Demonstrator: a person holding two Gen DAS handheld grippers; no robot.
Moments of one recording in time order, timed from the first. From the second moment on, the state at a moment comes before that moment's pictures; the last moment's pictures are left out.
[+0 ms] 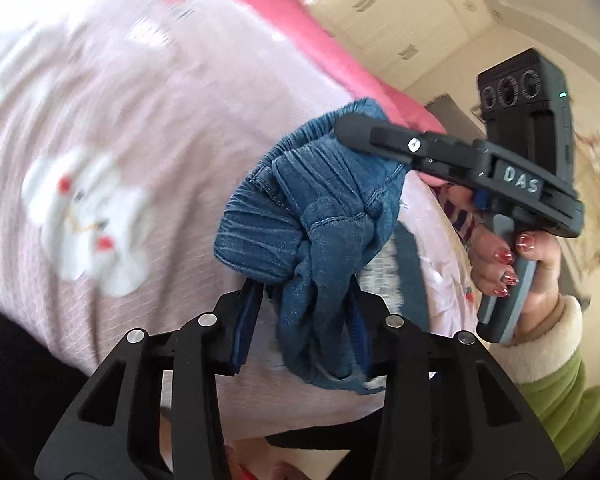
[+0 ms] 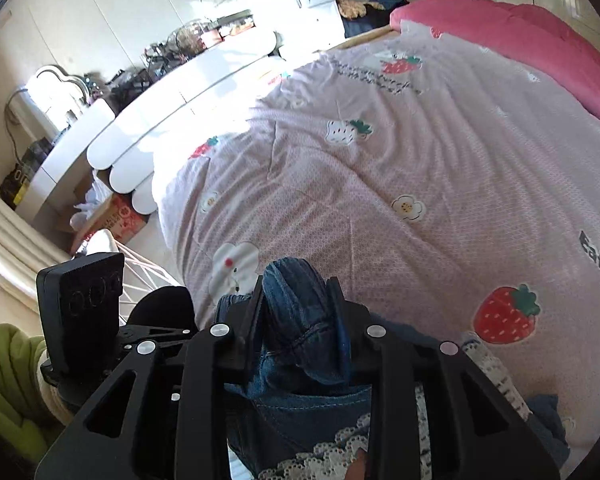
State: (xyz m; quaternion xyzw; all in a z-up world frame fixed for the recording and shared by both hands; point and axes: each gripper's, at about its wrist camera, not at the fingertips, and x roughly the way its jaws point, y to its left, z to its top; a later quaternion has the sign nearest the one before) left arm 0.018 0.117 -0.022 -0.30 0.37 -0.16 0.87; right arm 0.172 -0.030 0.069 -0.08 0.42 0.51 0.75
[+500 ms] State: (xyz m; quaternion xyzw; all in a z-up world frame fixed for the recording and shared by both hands) left arm 0.032 -0.007 0.021 -0.13 0.35 -0.22 0.90; right arm 0.157 -0.183 0.035 0.01 0.41 0.44 0.80
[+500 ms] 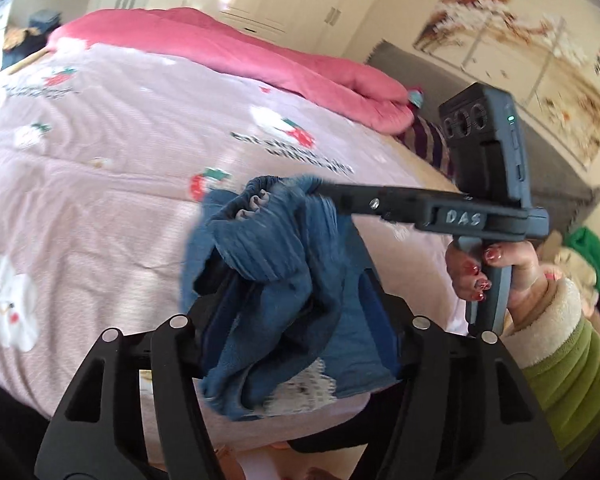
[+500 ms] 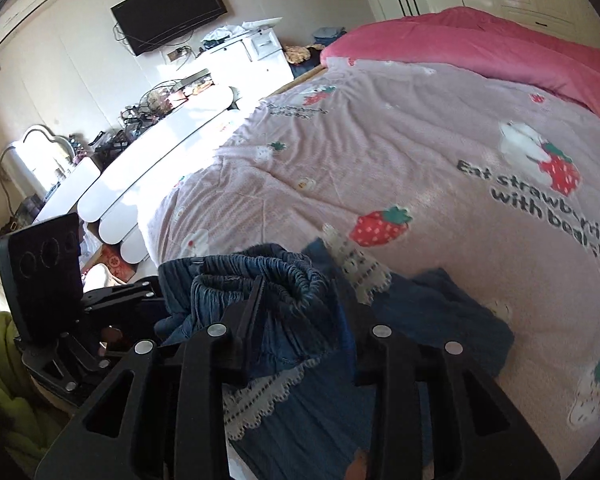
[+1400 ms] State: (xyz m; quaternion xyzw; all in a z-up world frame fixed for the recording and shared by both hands) left arm 0.015 -0.061 -0.037 -0.06 0.40 -0.27 0.87; right arm 0.148 -0.186 -0.022 -0.05 0.47 0.32 0.82
